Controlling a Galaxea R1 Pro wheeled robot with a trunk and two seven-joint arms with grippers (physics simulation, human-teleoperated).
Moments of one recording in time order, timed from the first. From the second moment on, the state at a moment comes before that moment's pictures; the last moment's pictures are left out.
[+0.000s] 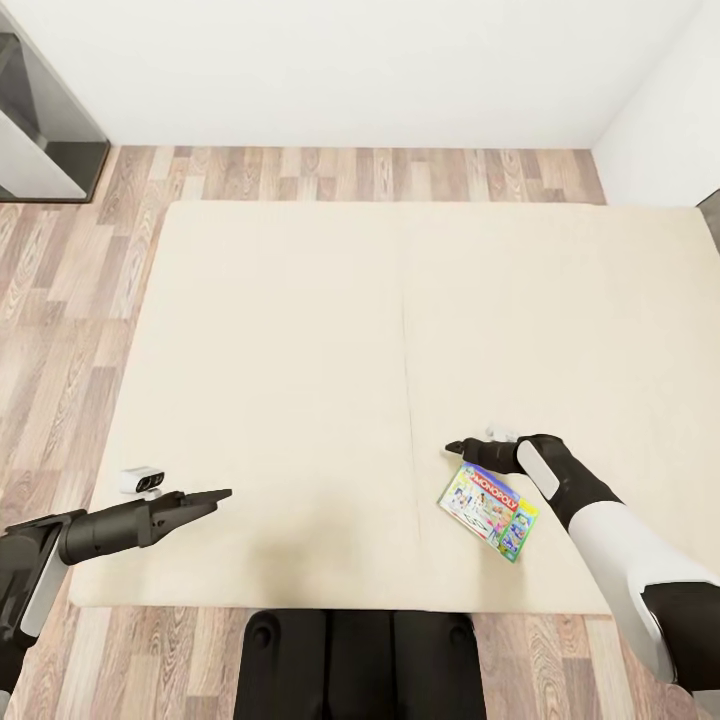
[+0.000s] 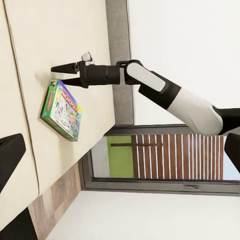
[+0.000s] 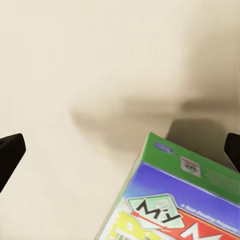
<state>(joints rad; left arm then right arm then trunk) -0.45 0.32 0.24 -1.30 0.27 0.82 -1.57 -1.01 -0.17 0.14 -0.51 -0.53 0.65 0.17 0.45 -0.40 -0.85</state>
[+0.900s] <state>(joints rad) -0.45 0.32 0.24 -1.30 0.27 0.82 -1.57 -1.02 -0.17 0.14 -0.52 -0.50 0.67 0.17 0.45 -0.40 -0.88</state>
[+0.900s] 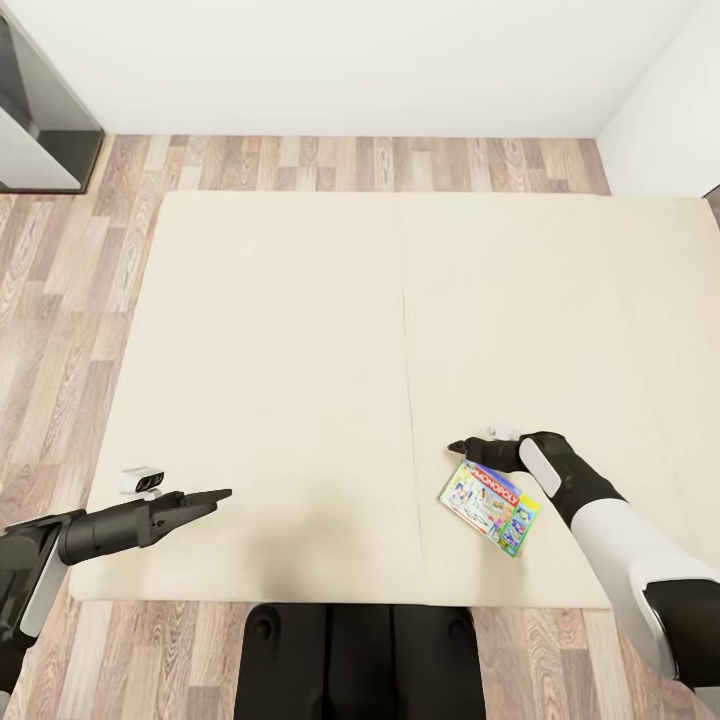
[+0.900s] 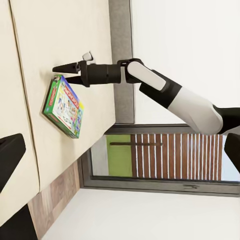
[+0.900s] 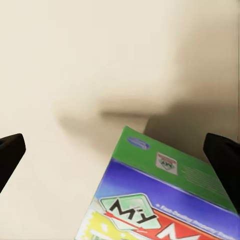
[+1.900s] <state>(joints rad) -0.45 0.32 0.25 -1.30 0.27 0.82 -1.57 -1.04 -0.15 0.14 -0.52 -0.54 0.78 0.16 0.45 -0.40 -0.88</state>
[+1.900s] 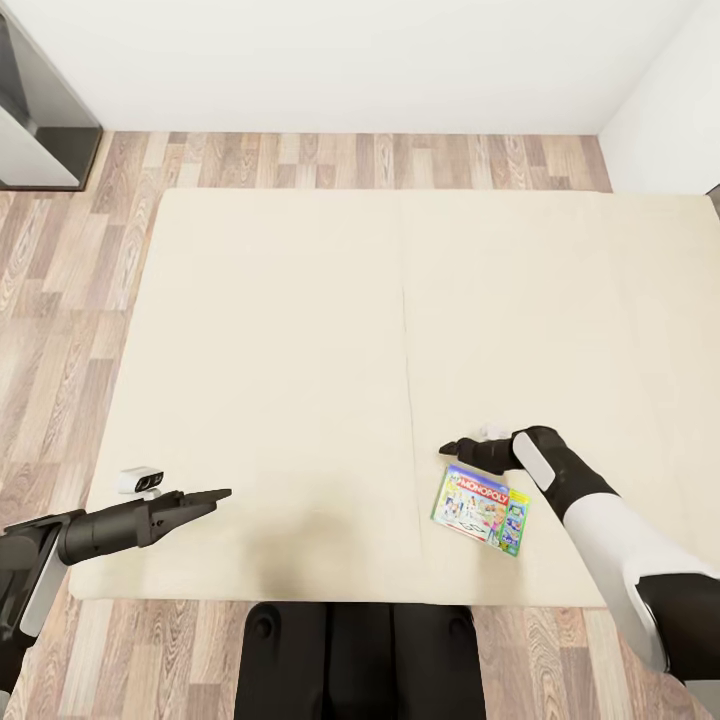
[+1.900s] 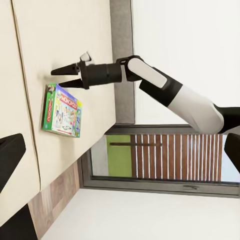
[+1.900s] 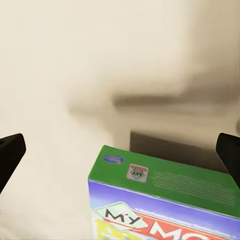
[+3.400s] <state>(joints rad) -0.45 0.32 0.25 -1.30 0.27 0.82 -1.57 -1.04 -0.15 0.14 -0.53 -0.53 0.78 0.16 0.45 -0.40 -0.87</state>
